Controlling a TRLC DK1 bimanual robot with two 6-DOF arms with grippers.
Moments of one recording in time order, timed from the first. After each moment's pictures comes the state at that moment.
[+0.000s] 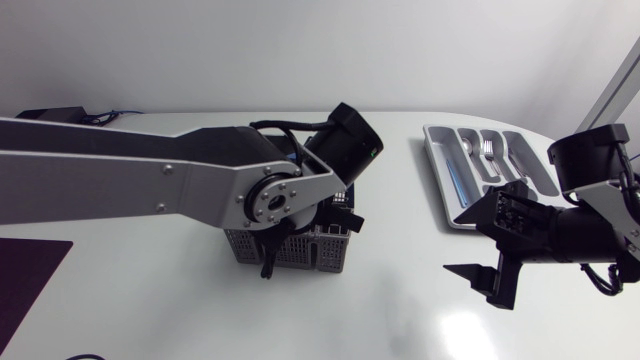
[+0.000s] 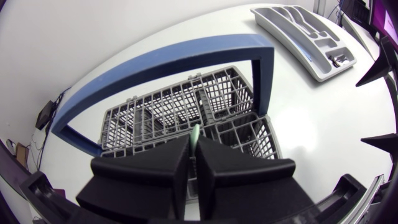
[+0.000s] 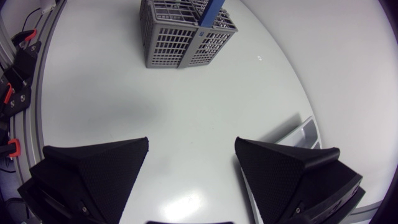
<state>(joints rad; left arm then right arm) -0.92 1.75 1.25 -0.49 -0.57 -0.33 0.11 1.08 0.64 -0.55 -0.32 -1.03</state>
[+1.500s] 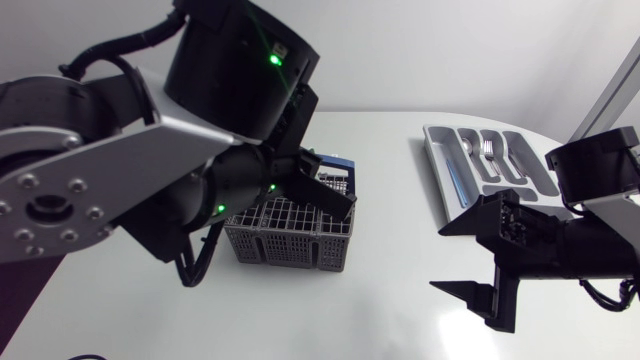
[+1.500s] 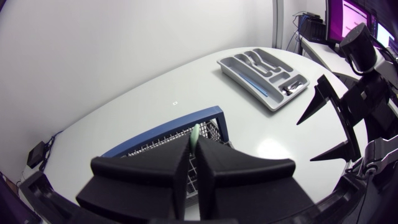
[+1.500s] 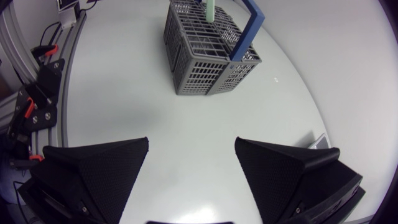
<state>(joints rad) -0.97 1.38 1.14 -0.40 -0.48 -0.11 0.22 0.97 0.64 -0.64 -0.40 -0.93</state>
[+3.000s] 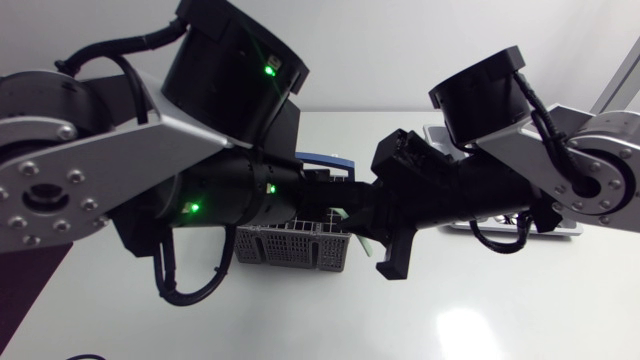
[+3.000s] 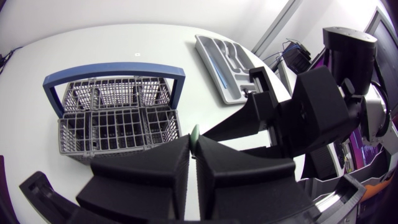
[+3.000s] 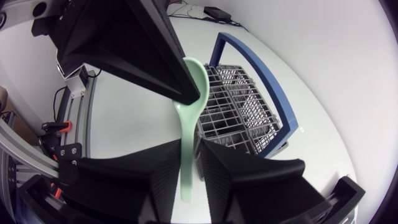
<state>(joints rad) -0.95 1.37 1.14 -0.49 -0.14 -0.60 0.61 1.28 0.92 -0.44 -0.39 -0.47</state>
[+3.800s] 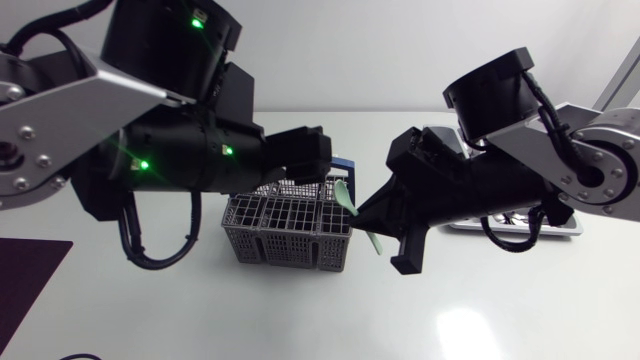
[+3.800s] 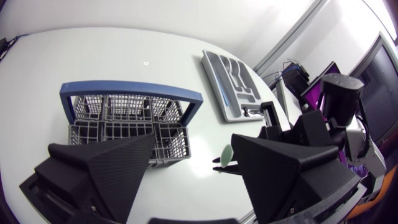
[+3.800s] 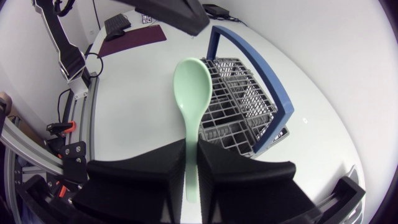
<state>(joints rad) -0.79 1.31 1.13 -0.47 -0.04 -0.61 0.54 1.28 0.92 -0.49 -0.47 -0.49</state>
